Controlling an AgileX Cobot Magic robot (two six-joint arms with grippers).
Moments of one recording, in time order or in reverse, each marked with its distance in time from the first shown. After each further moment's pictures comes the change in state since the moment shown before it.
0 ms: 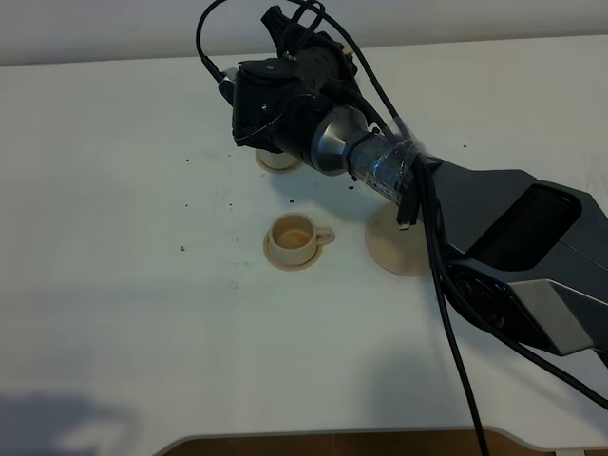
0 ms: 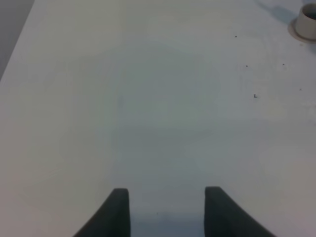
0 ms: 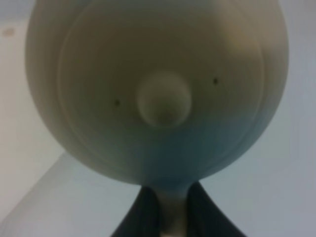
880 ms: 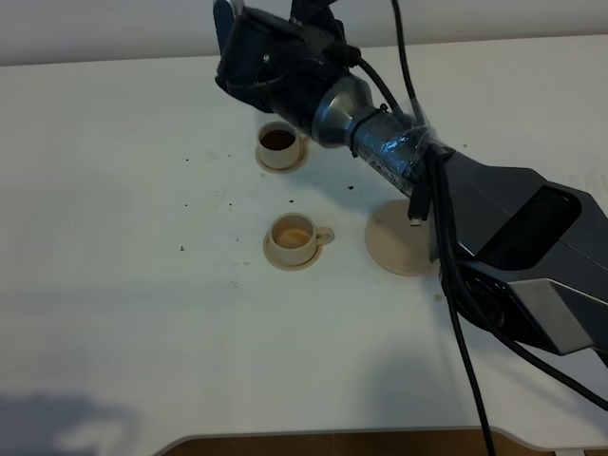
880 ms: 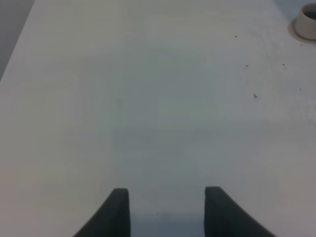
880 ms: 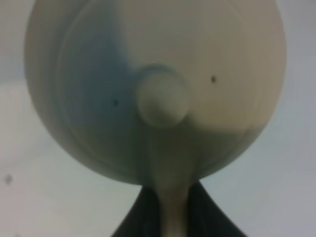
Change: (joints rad) left arm 0.000 0.000 0.000 0.000 0.000 0.000; right arm -0.003 0.001 -0.211 0.241 0.137 0.376
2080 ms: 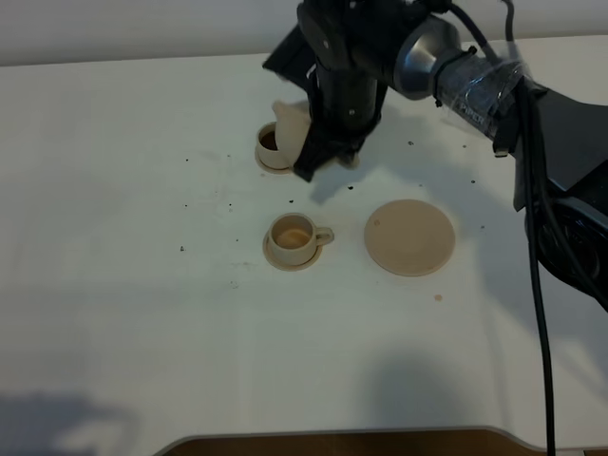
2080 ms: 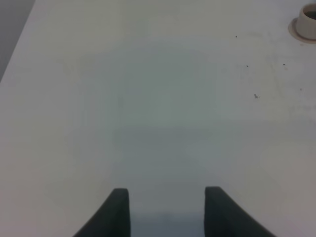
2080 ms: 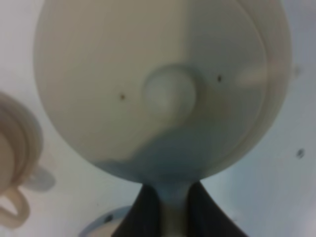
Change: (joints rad) left arm 0.000 0.000 0.000 0.002 -0.001 0.000; right arm -0.141 -0.213 0.381 0.712 0.008 0.364
